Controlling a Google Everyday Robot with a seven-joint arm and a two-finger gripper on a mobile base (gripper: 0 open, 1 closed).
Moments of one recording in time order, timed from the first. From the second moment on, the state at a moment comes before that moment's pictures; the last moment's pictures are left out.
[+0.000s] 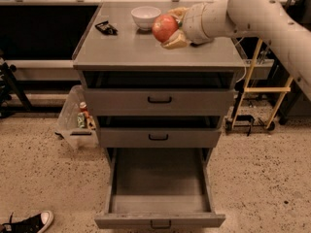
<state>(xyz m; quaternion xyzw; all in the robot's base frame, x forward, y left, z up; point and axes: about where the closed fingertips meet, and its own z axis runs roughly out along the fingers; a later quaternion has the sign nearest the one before) 0.751 -0.050 0.943 -0.65 0.54 -0.04 0.53</state>
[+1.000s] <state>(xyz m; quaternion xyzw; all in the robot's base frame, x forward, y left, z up) 0.827 -0.052 0.882 -0.60 0.60 0.13 0.51</state>
